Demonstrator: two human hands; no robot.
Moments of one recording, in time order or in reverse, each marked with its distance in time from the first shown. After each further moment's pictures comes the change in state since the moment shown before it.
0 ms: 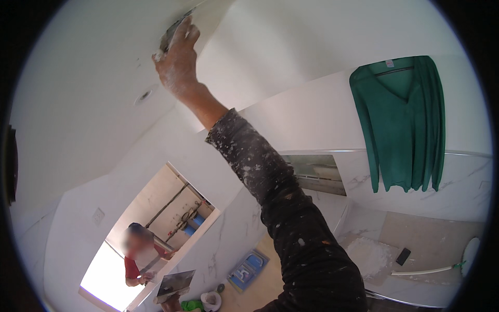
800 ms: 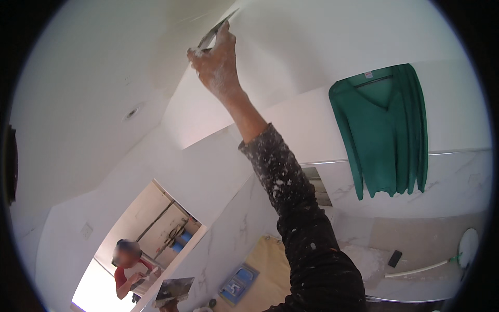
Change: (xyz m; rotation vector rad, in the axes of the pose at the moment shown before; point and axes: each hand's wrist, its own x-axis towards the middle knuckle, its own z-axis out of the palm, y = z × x) left_hand 0.037 -0.011 0.040 -0.075 -0.084 -0.020; right_hand 0.021 0.020 -0.093 -0.021 -0.032 -0.315
